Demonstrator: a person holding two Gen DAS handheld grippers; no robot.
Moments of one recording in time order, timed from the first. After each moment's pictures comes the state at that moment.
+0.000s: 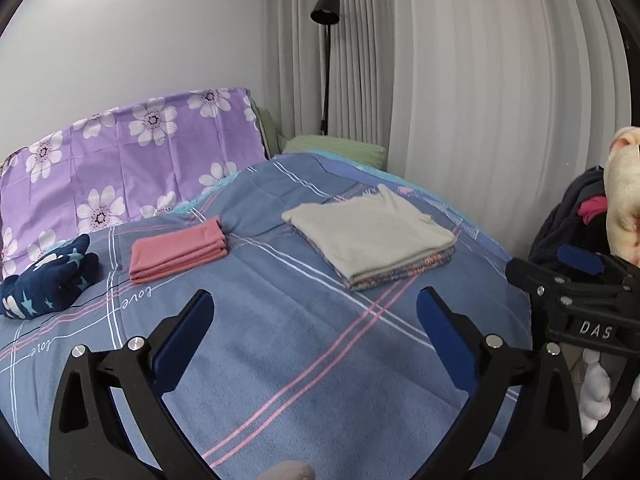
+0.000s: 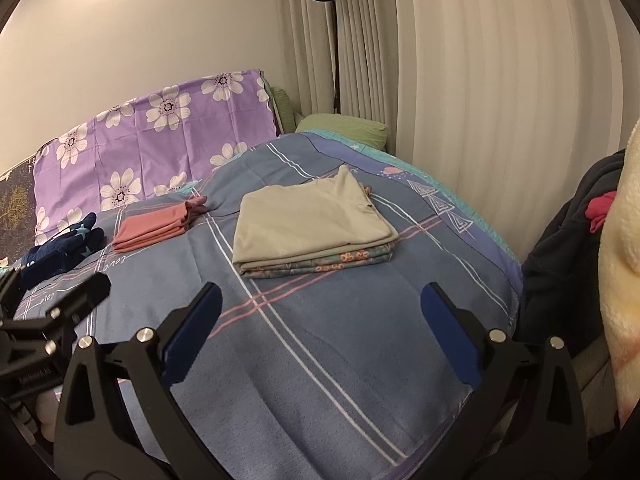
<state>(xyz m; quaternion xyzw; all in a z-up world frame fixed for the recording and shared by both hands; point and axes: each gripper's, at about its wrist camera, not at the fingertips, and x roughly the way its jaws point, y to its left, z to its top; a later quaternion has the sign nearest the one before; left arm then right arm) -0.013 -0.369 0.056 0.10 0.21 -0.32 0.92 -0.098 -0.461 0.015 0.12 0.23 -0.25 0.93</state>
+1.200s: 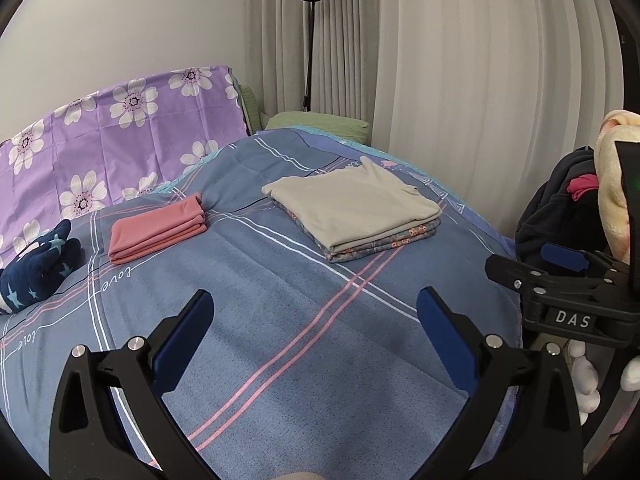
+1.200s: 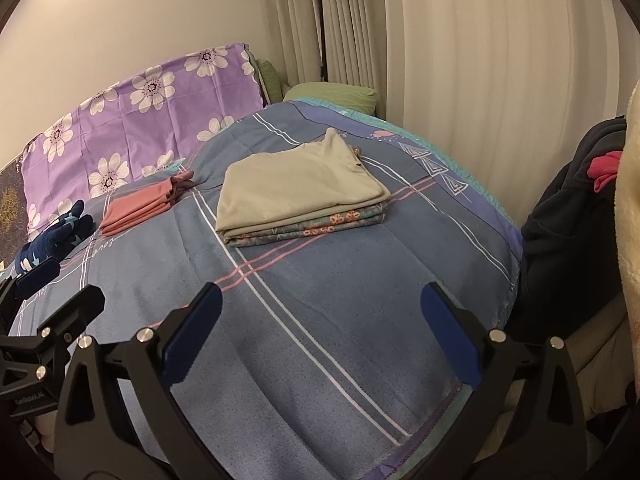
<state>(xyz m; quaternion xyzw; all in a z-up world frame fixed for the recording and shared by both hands) -0.017 -0.376 0.037 0.11 0.25 -0.35 0.90 -0.093 -0.472 -0.007 0.15 0.27 -0.26 0.91</state>
